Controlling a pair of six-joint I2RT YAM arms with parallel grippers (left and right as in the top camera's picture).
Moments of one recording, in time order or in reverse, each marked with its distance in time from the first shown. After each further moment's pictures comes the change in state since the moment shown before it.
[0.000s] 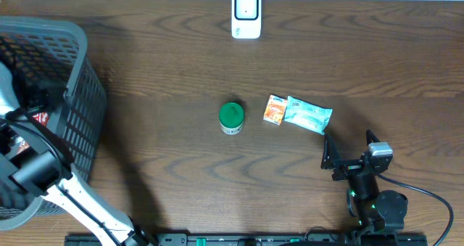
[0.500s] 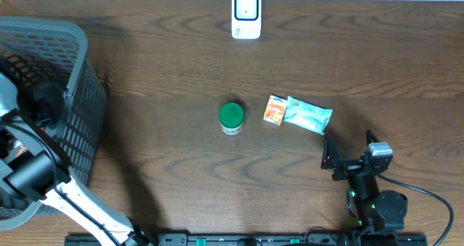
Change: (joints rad) left arm 0.027 -0.027 -0.206 0.152 0.049 0.015; right arm 0.000 0.000 0.000 0.000 0.000 0.000
